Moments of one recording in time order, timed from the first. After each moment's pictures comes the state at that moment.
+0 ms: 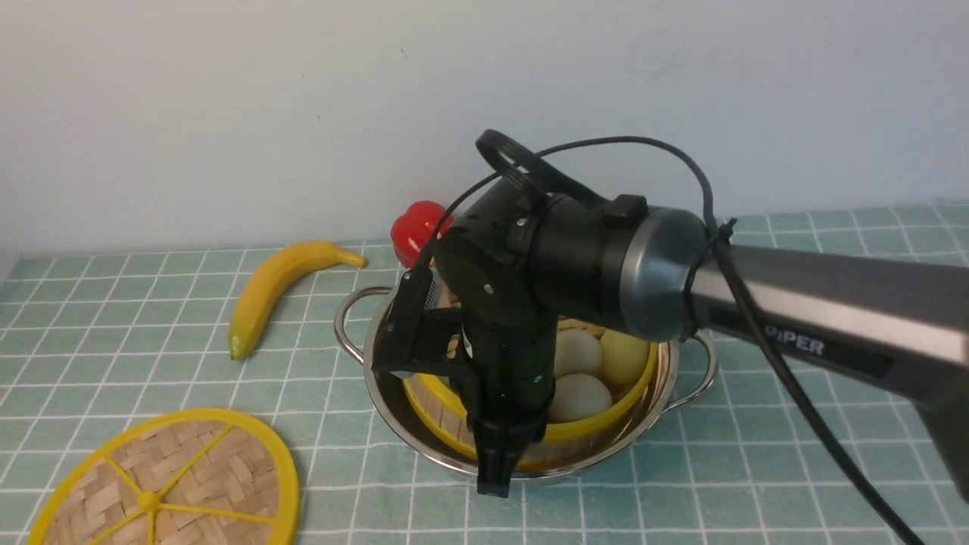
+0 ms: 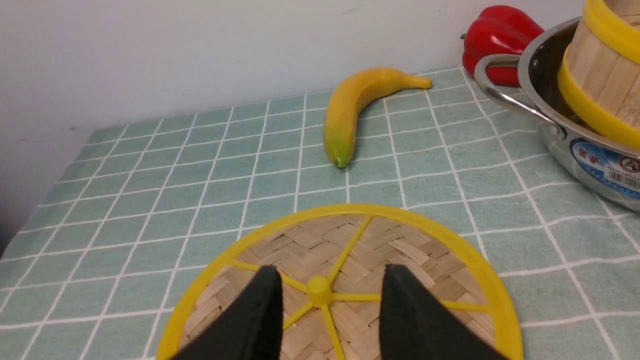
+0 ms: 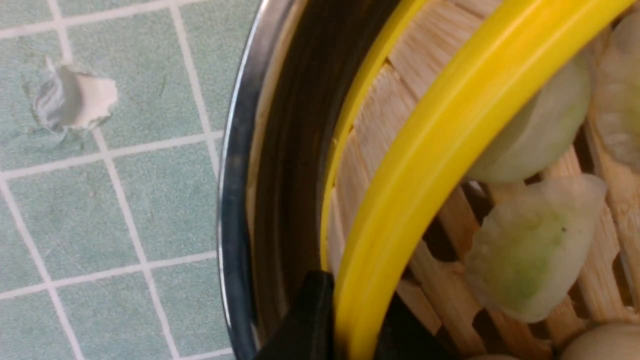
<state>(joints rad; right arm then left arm) 0.86 2.11 -1.76 -0.08 1.25 -0.39 0.03 0.00 0.01 0.03 0.35 0.12</state>
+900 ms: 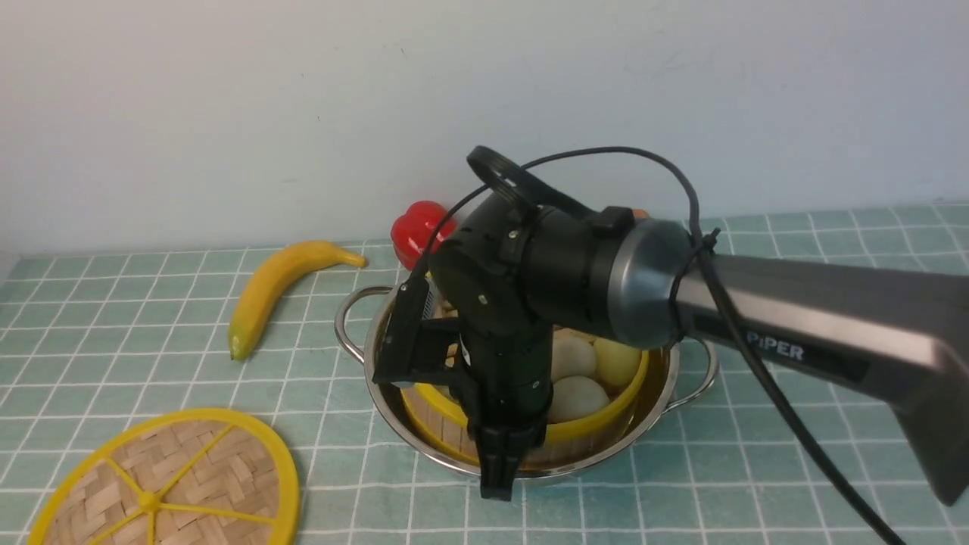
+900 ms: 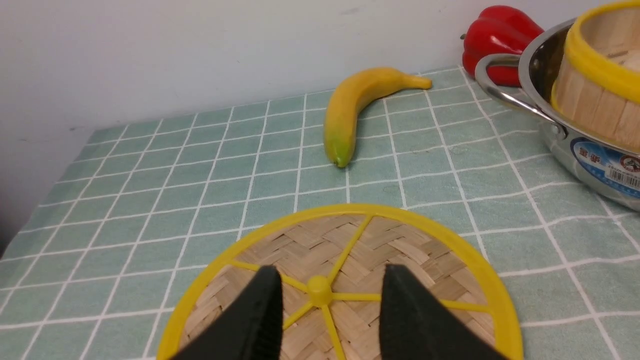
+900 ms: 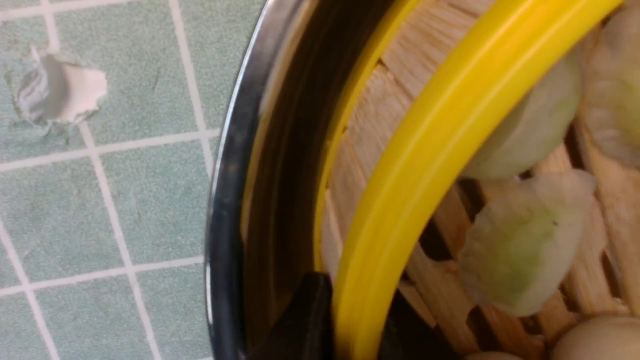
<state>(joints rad) 0.86 2.14 -1.77 -0.10 1.24 -0.40 0.03 0.00 0.01 0.03 0.35 0.12</state>
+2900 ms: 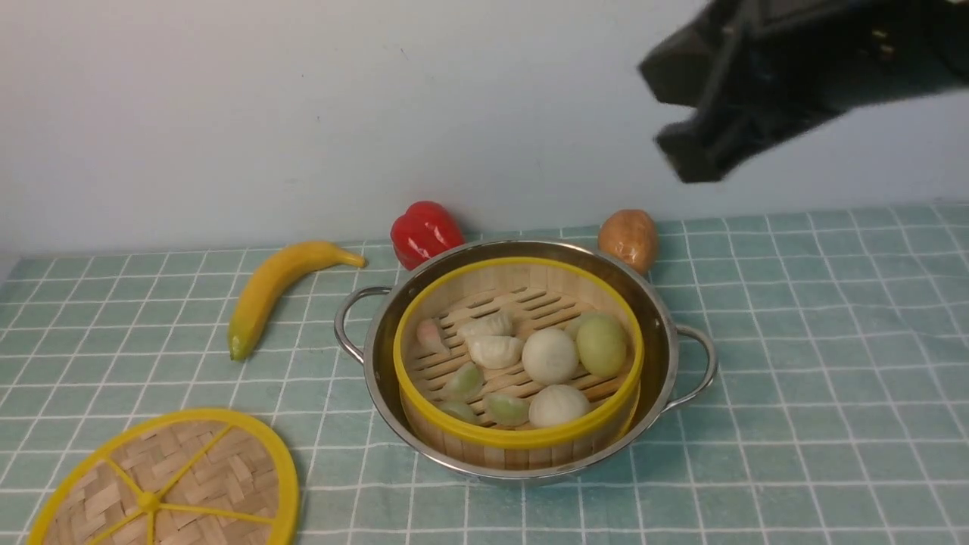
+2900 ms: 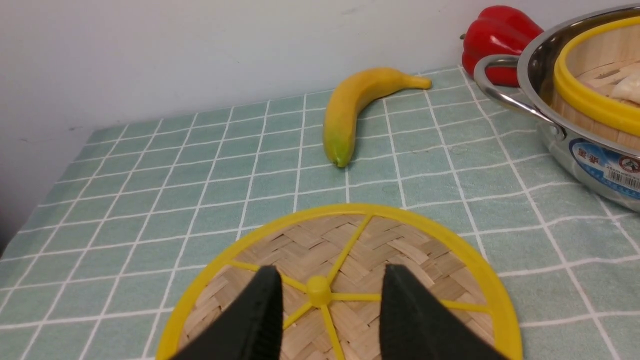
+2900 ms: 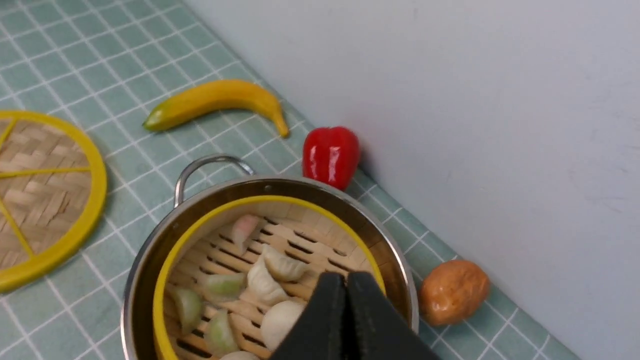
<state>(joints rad) 0.68 1.17 -1.31 -0.20 0.77 0.10 0.03 0.00 0.01 0.03 0.35 0.12</state>
